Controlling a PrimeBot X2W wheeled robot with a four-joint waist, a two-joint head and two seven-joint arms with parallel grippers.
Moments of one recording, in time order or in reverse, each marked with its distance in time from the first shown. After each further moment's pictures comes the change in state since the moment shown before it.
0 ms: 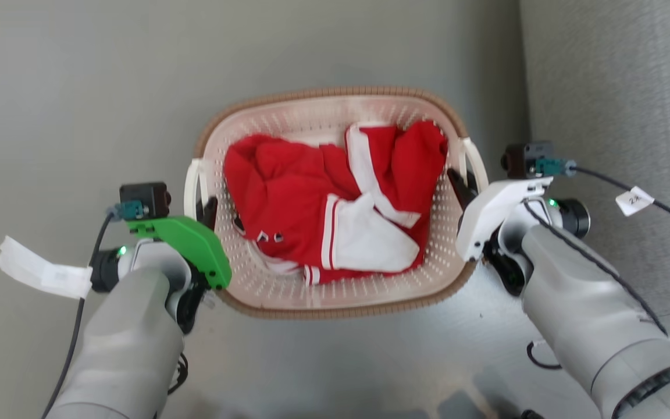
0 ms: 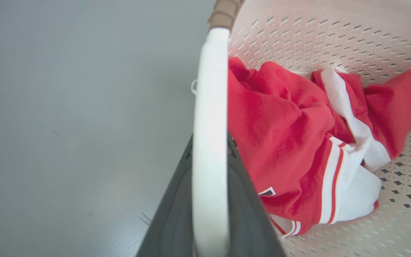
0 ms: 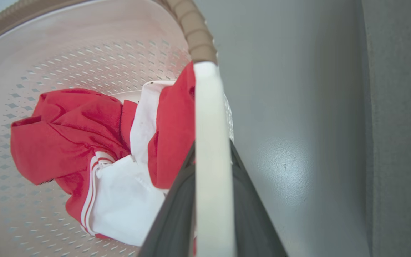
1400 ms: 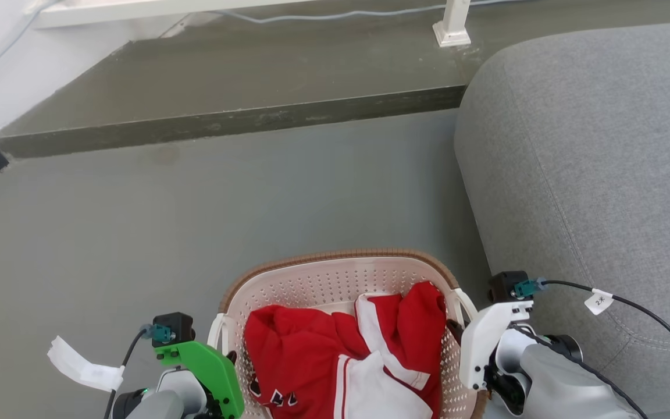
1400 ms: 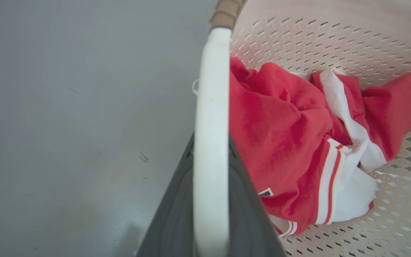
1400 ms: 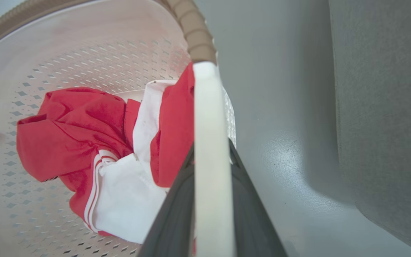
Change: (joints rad) left arm 0.286 -0.010 -0.112 0.054 -0.161 0.000 0.154; right arm 0.279 0.009 0.155 0.037 0.167 0.000 0.154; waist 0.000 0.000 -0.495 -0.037
